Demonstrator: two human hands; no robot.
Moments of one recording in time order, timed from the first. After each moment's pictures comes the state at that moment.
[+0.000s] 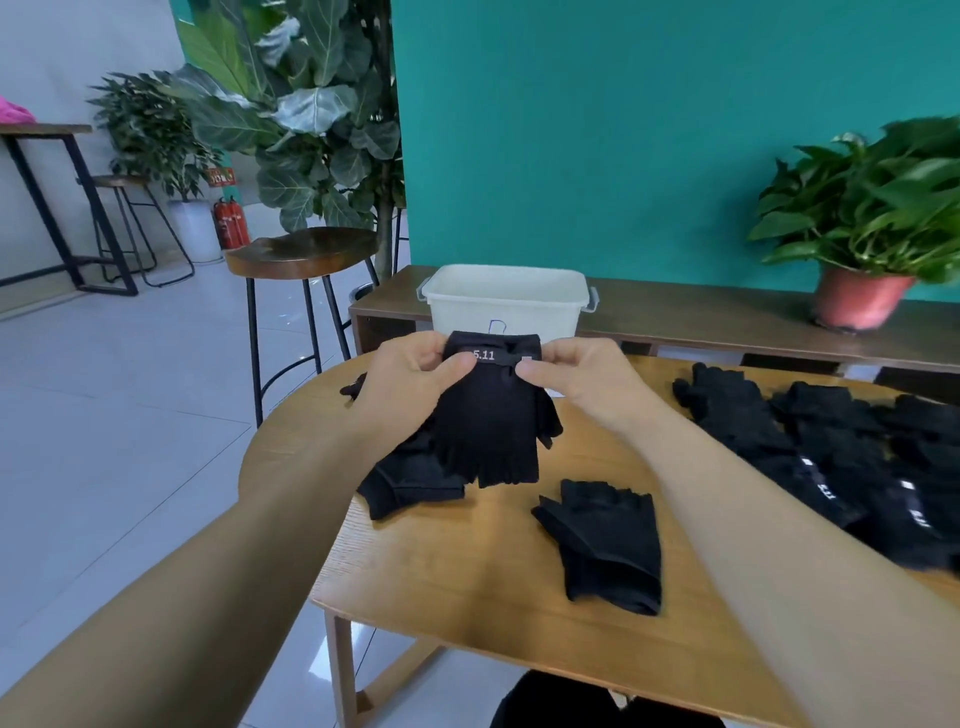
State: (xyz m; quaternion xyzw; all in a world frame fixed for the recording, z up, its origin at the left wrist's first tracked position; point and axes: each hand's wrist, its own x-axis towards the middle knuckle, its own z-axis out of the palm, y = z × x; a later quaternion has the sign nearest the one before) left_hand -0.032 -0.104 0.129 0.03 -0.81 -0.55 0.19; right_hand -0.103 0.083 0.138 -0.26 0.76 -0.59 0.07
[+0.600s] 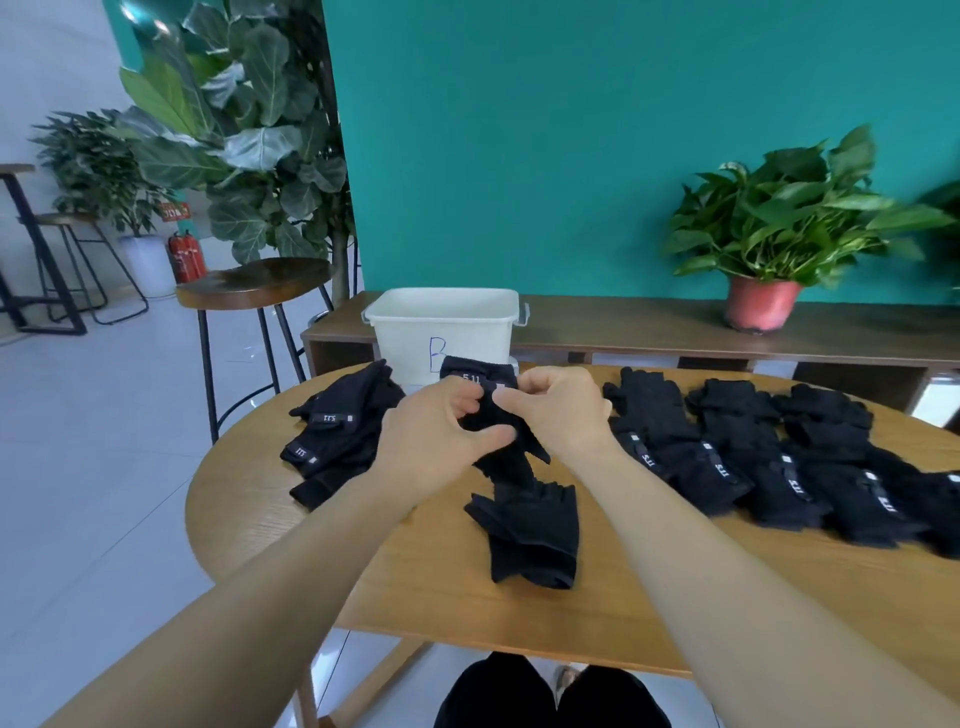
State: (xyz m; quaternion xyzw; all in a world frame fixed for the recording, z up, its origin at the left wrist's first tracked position) left_hand -0.011 -0.003 0.123 0.05 -0.91 -0.37 0.17; right_hand -0.070 0.135 0.127 -0.13 0.86 -0.48 -0.09
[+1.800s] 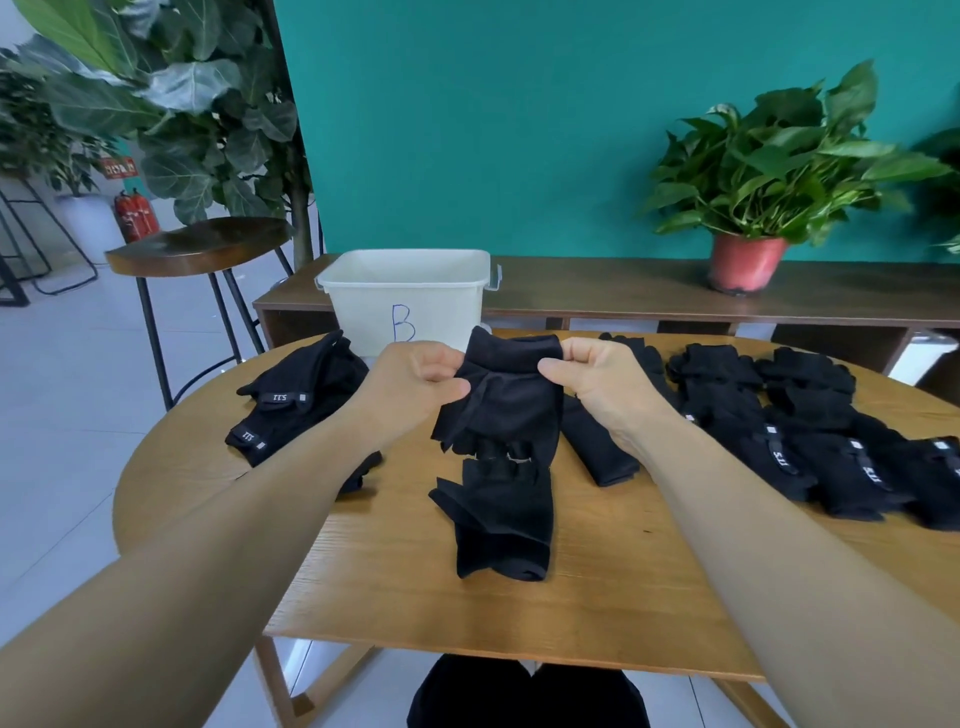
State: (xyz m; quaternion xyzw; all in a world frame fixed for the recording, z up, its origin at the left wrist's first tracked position) left_hand -0.082 -0.014 0.110 0.00 -0.86 -0.49 0.11; right_hand -0.118 0.194 0.111 -0.14 0.74 -0.66 0.02
